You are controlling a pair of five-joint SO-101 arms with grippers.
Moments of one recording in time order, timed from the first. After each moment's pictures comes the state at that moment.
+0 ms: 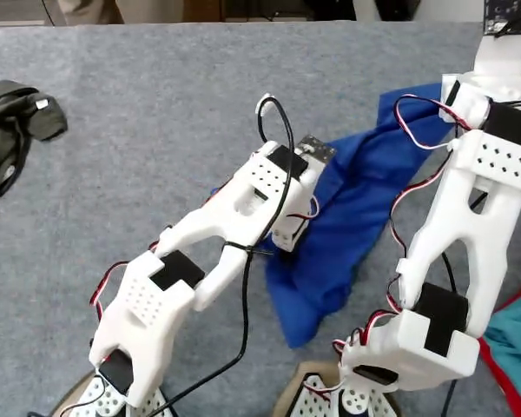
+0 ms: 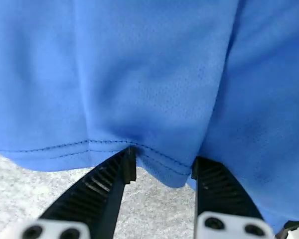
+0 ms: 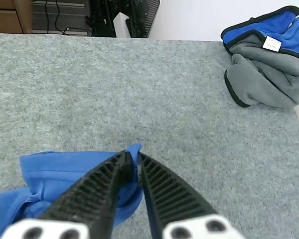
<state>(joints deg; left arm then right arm) 36.6 32.6 -20.3 87.4 -3.1 20.0 2.2 -11.8 55.9 8.8</state>
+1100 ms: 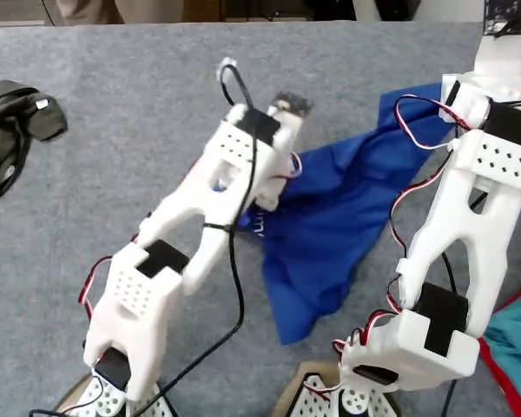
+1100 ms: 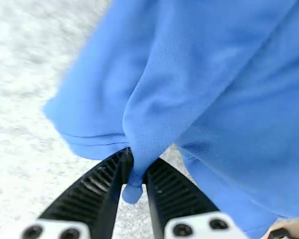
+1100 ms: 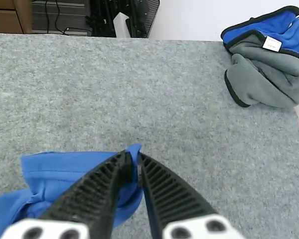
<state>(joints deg) 28.2 32.6 -37.7 96.2 -3.1 20.0 2.2 -11.8 55.9 8.8</state>
